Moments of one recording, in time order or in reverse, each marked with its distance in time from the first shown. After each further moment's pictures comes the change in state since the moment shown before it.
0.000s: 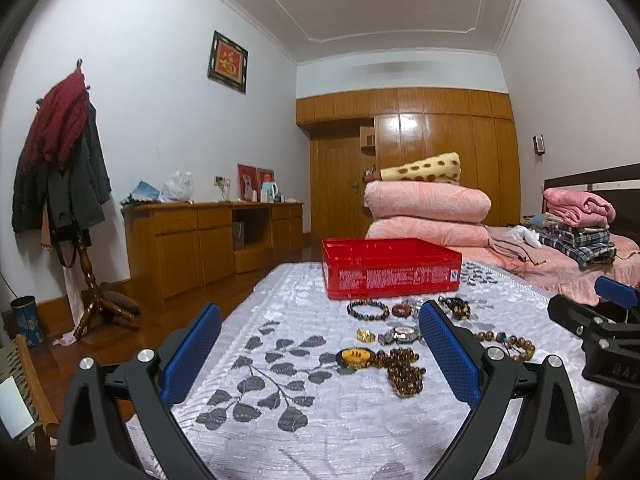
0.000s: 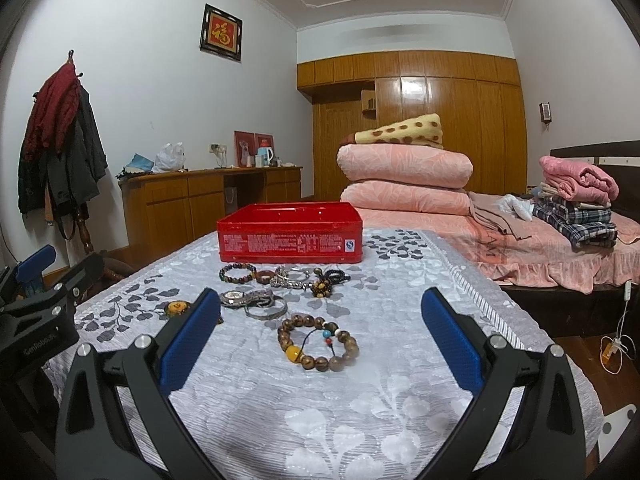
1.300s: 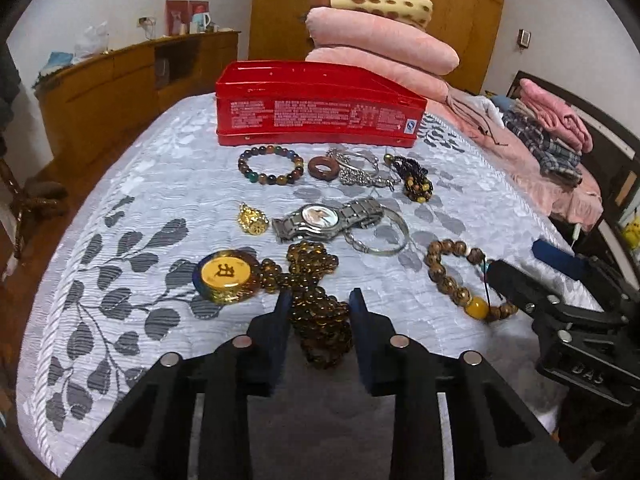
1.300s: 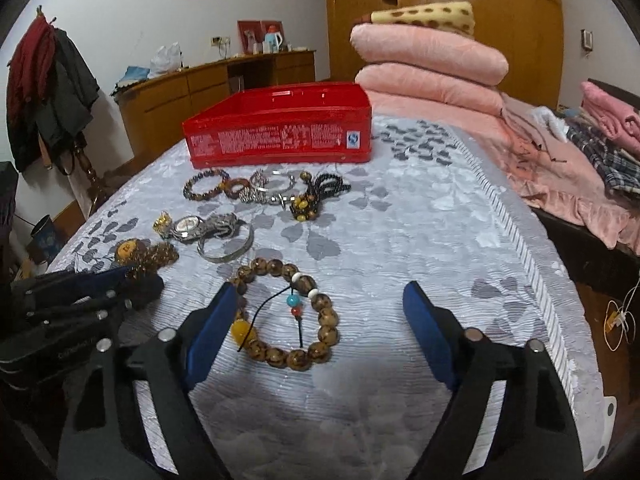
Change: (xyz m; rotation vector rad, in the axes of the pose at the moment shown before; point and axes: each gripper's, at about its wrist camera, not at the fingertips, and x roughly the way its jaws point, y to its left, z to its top) left arm 0.127 -0.054 -0.015 -0.042 0.690 -0.255; right arm 0.104 -0.028 0.003 0.005 0.493 0.090
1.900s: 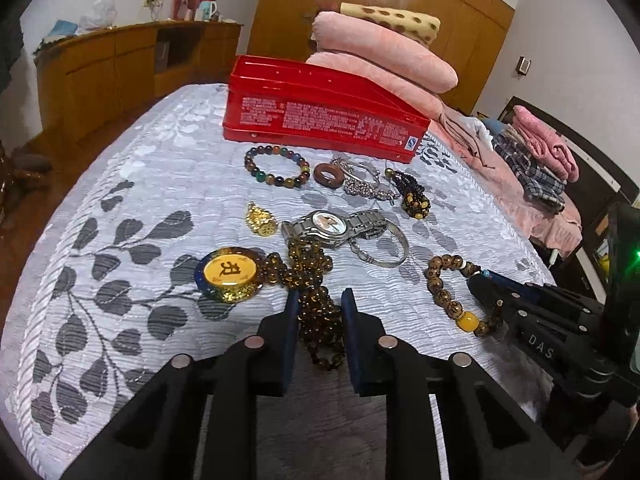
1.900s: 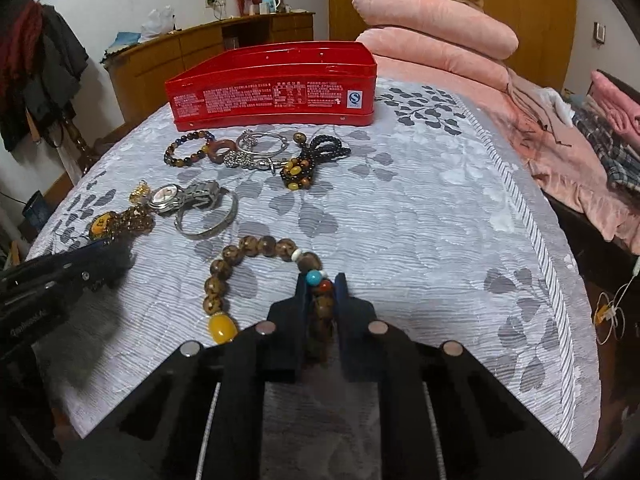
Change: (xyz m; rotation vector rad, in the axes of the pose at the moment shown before) left arm -0.004 0.022 0.000 -0.088 -0.016 -0.095; right arm 0.018 0.001 0.004 -0.009 0.120 -0.016
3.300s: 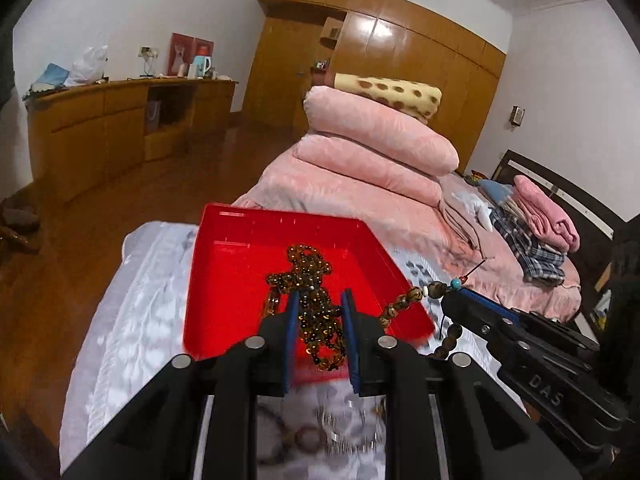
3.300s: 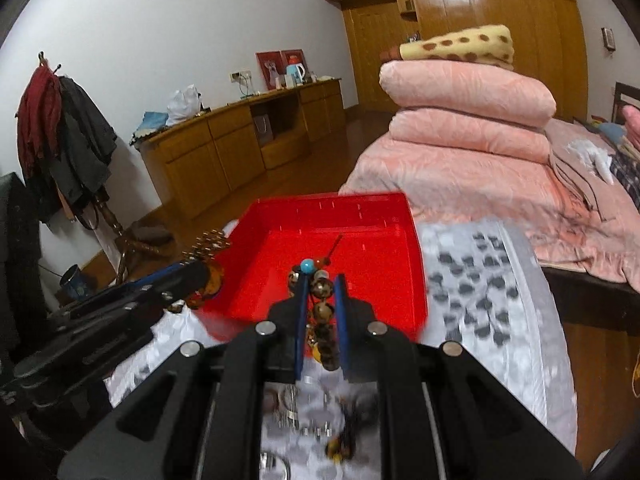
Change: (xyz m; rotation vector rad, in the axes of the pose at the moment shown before) left arm 0.035 -0.014 0.199 0.011 -0.214 -0.018; right arm 0.006 -0.002 0.208 0.027 -0.249 0.162
